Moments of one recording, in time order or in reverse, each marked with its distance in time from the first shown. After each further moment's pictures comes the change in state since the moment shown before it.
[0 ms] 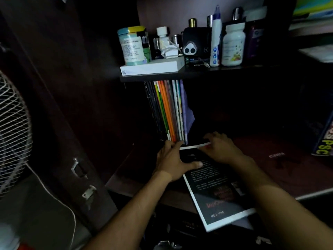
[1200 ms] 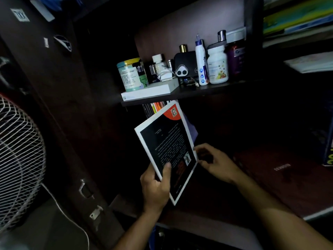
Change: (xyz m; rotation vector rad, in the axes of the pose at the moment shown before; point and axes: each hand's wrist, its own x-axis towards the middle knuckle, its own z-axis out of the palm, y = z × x) left_hand -0.049 0.008 -0.018 -0.503 0.732 0.262; right_hand -0.010 0.003 0.006 0.729 0.049 -0.306
